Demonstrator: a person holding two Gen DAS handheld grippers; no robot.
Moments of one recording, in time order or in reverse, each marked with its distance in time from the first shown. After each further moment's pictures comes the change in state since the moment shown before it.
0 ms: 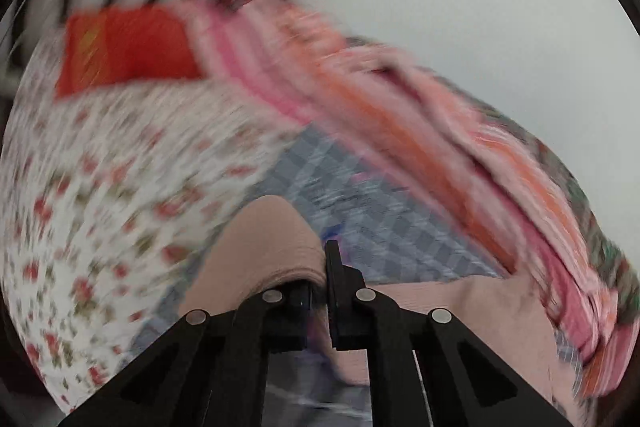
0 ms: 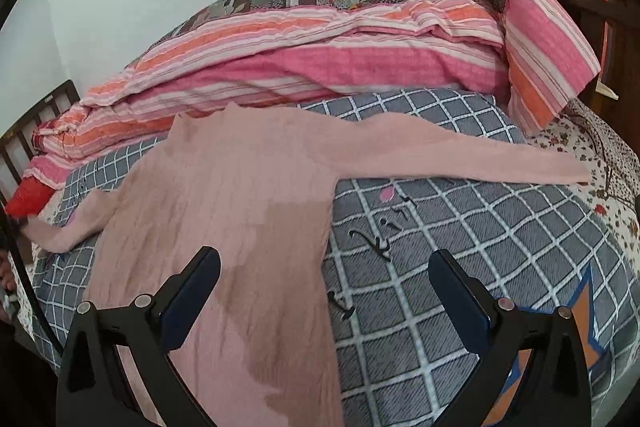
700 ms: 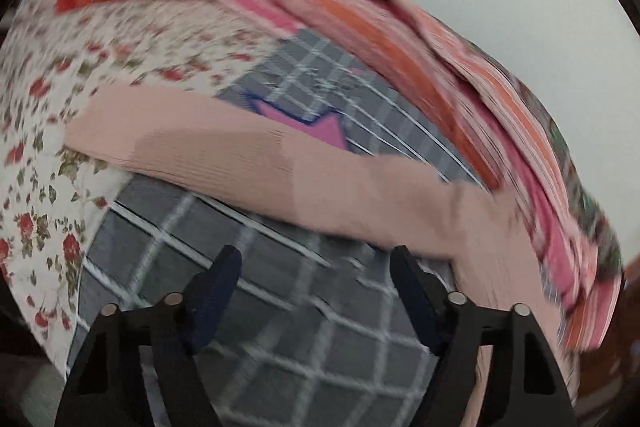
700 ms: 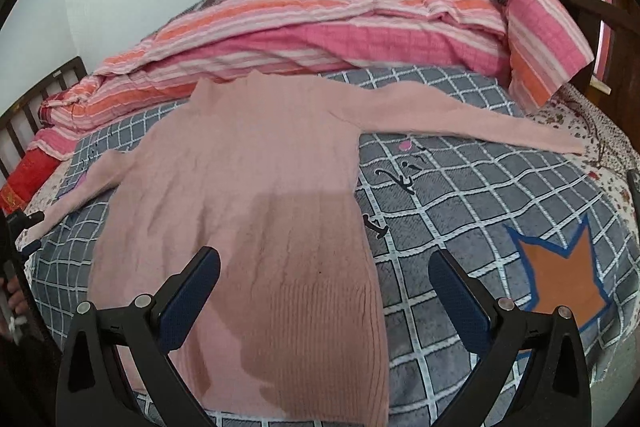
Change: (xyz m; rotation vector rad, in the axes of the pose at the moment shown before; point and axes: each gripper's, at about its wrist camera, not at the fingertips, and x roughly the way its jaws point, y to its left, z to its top) left arm -0.001 0.060 -0.085 -0.110 0.221 -0.068; right arm -0.024 0.034 -0.055 -0.036 0.045 -0.019
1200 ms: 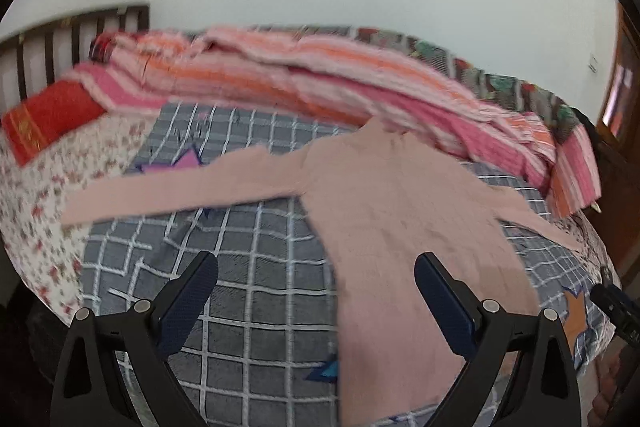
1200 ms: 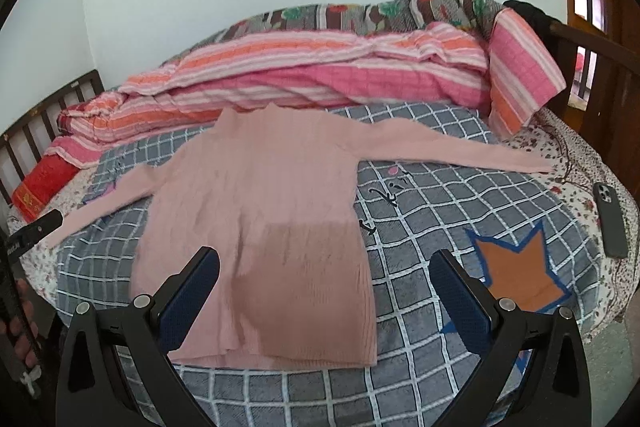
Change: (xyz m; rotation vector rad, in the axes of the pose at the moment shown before) left arm -0.111 -0.155 -0.115 0.517 -0.065 -0.044; right arm -0.089 0.007 -0.010 -0.025 -0.095 0.000
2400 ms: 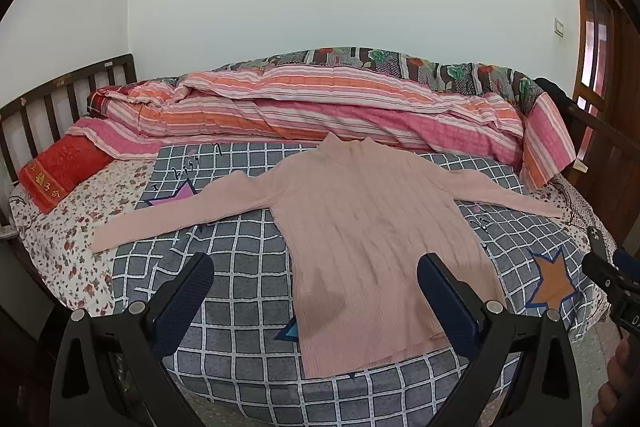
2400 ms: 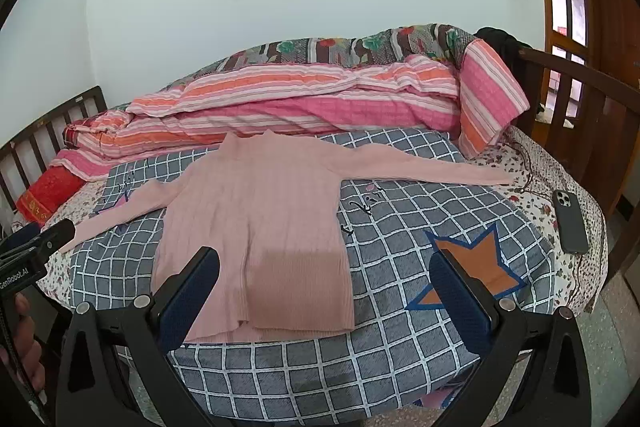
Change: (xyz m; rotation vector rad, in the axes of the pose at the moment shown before) left arm -0.112 -0.092 -0.013 0.183 -0.069 0.028; right arm -0.099 -0.005 -0.007 0.007 -0.083 -0.030
